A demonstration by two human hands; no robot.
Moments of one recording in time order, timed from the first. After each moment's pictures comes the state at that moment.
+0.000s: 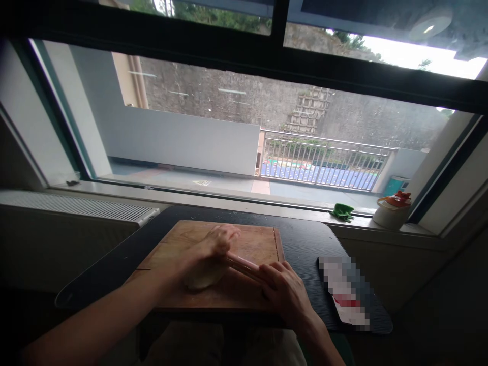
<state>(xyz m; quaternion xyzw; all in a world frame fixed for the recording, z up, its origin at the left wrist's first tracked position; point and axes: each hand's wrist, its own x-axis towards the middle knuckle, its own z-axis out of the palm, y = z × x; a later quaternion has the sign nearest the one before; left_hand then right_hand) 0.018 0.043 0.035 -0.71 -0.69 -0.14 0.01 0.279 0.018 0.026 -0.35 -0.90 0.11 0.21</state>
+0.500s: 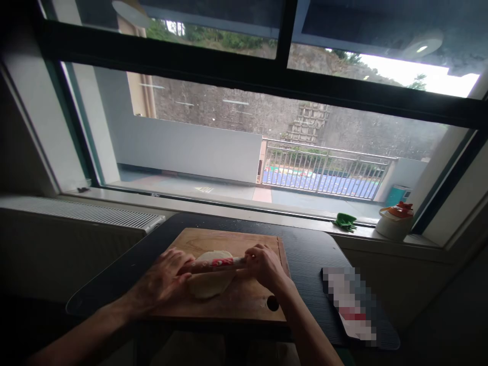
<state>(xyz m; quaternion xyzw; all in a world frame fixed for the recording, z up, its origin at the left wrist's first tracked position) -0.066 -0.095 0.014 -0.73 -0.63 -0.22 0.14 0.202 0.062 0.041 -0.28 -0.91 0.14 0.27</state>
